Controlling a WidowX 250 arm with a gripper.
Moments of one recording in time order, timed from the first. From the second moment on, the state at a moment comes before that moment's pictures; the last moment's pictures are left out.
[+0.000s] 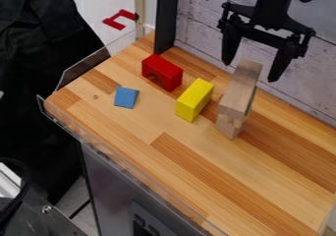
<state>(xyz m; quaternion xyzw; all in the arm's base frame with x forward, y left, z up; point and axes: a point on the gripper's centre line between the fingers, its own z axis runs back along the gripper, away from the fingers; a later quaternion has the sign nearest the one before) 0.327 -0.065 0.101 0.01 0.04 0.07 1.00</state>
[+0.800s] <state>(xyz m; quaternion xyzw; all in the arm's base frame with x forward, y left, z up) 0.316 -0.065 0.089 0.01 0.06 0.09 0.99</state>
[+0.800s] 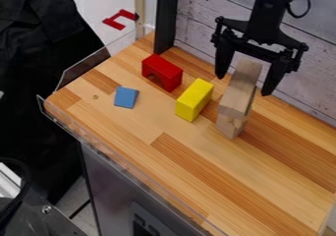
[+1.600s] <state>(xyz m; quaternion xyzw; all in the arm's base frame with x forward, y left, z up) 0.317 -0.065 0.089 0.01 0.06 0.09 0.99</state>
